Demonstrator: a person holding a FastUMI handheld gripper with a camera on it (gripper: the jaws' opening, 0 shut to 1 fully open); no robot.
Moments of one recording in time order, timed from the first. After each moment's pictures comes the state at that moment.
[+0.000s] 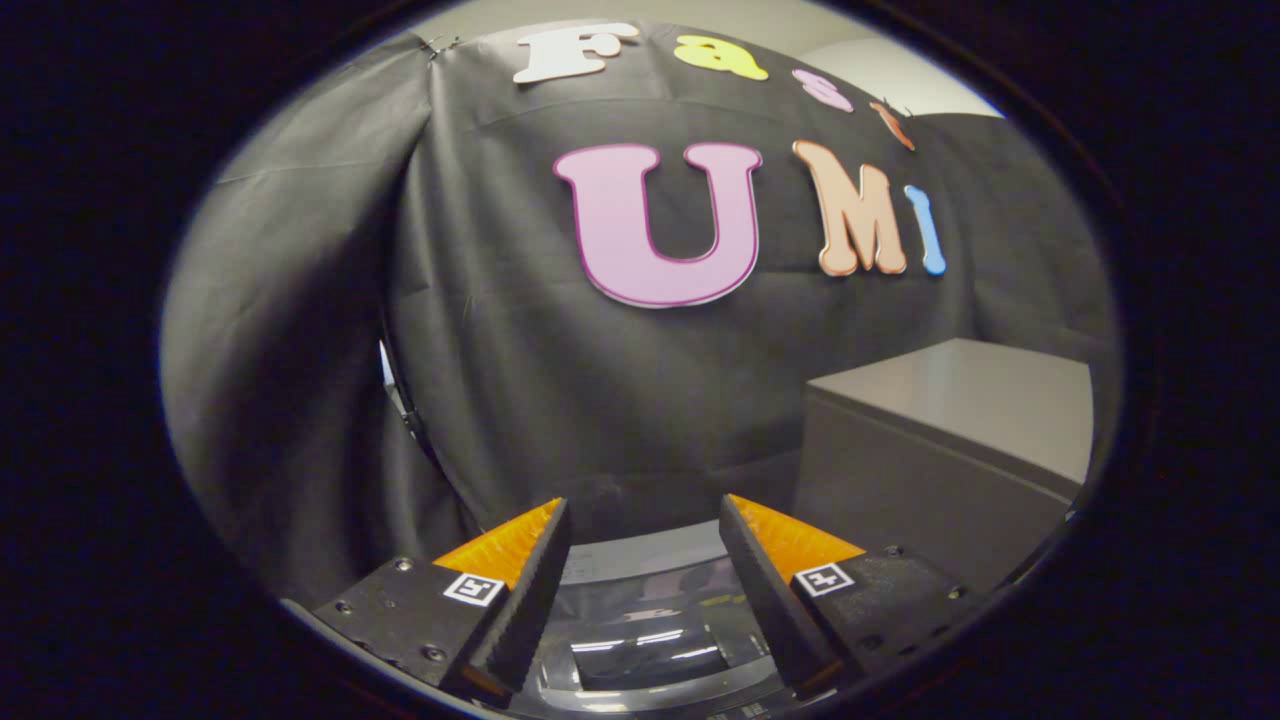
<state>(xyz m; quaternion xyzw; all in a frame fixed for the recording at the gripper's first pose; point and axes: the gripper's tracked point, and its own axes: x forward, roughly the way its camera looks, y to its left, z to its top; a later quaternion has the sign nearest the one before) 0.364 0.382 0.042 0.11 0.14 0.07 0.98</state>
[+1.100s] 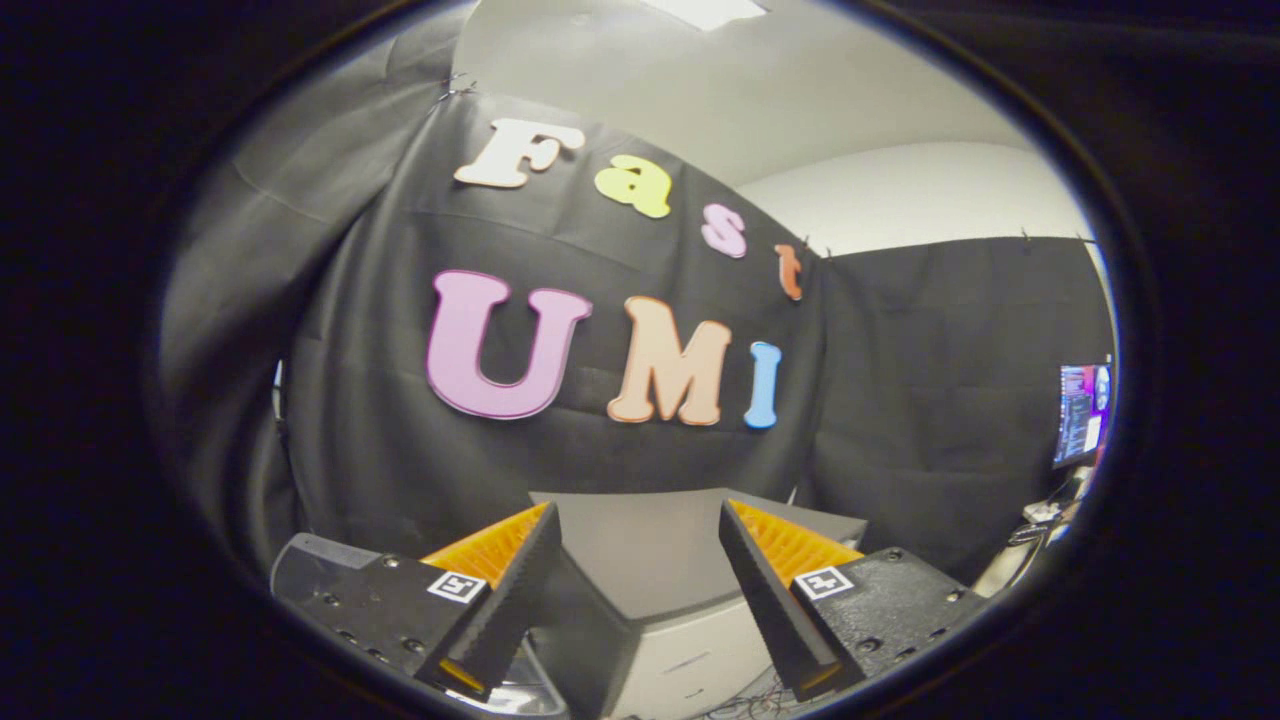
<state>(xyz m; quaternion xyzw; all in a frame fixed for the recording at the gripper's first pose) 0.270 0.117 0.107 -0.02 -0.02 -0.10 0.99</state>
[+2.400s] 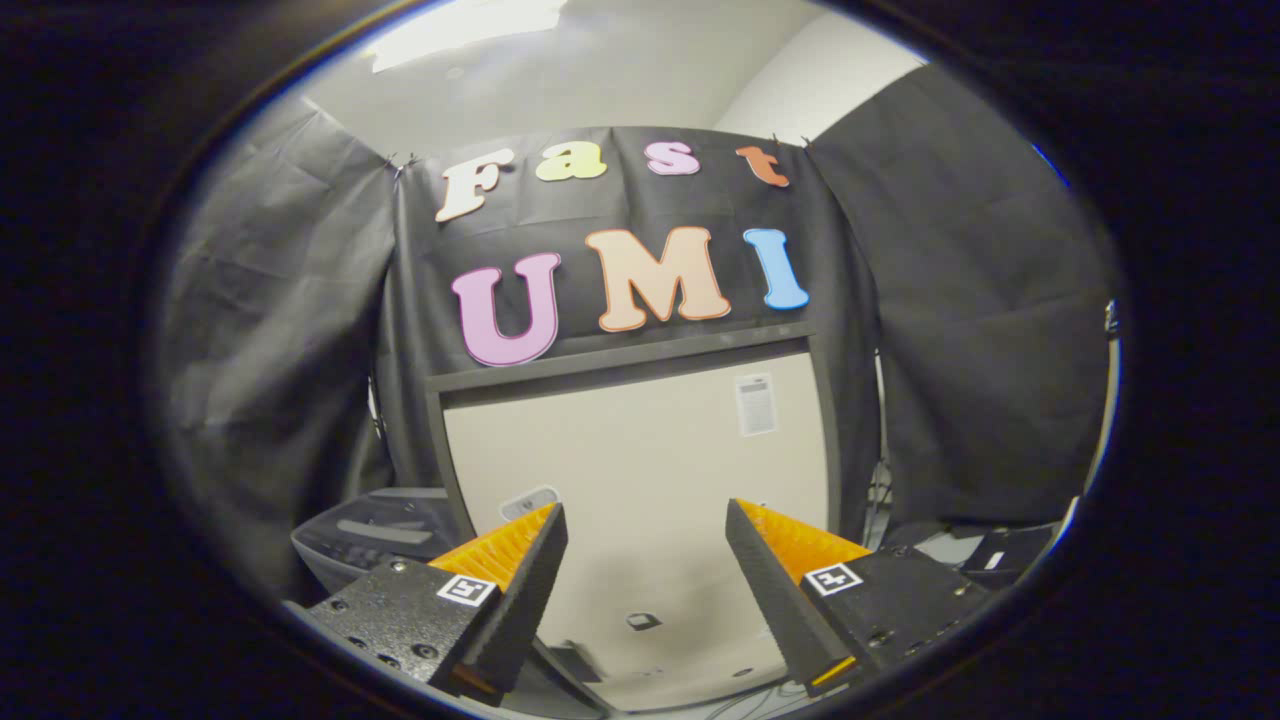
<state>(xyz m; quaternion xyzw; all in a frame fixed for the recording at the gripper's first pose) 0.207 -0.047 -0.112 0.14 -0.01 0.09 0.99</state>
